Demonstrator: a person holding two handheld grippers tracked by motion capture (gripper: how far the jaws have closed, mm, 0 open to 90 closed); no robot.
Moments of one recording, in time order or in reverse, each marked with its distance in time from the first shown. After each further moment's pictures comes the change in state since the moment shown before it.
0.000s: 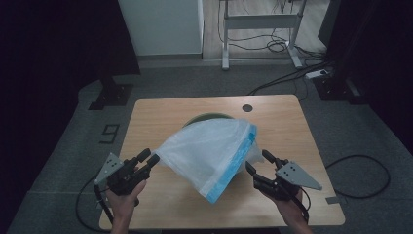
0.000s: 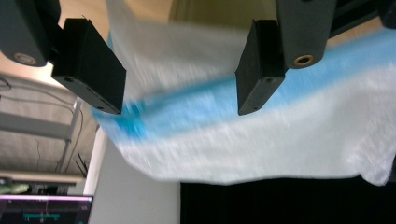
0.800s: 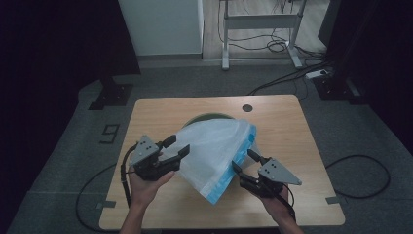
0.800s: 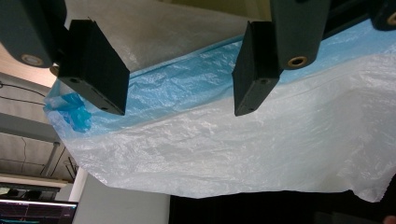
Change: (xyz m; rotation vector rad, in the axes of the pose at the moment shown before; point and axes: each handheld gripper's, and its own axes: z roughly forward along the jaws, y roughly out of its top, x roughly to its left) left arm -0.063 0.046 0.059 0.119 -0.092 0.168; right arm 0.023 0.000 0.025 0.052 0.027 -0.048
